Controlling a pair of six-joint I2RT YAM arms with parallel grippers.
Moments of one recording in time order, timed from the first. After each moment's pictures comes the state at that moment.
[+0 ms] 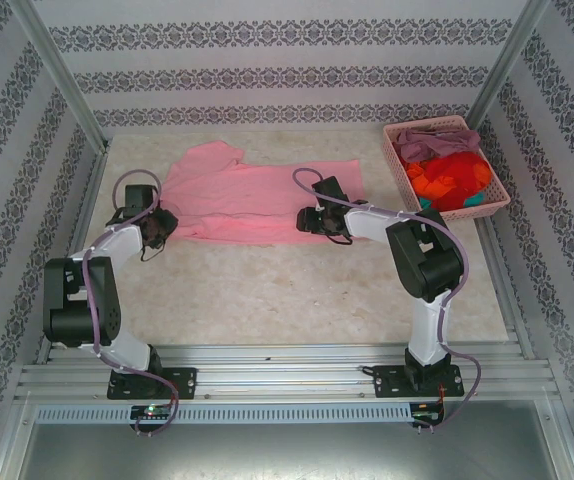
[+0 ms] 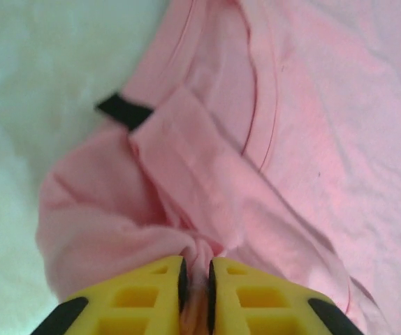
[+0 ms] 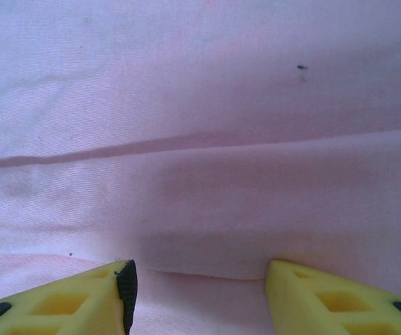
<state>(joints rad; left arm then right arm) 0.12 1.59 0.92 -0.26 0.08 -0.83 0.44 1.99 1.22 -0.20 -0.09 0.52</state>
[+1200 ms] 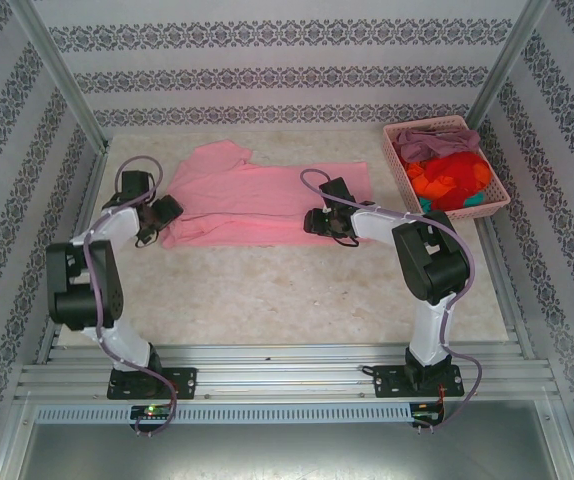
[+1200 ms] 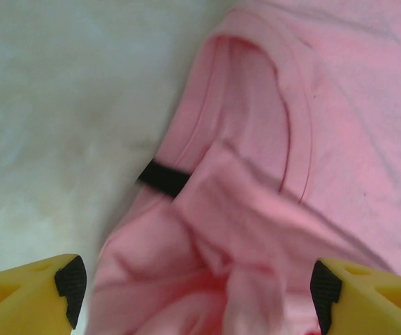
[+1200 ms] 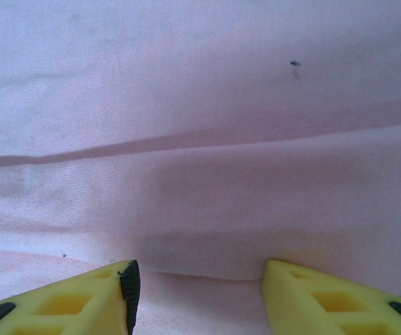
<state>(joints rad) 0.14 1.64 1.03 -0.42 0.07 -0.63 0.41 1.95 1.17 -0.21 -0.09 0.53</state>
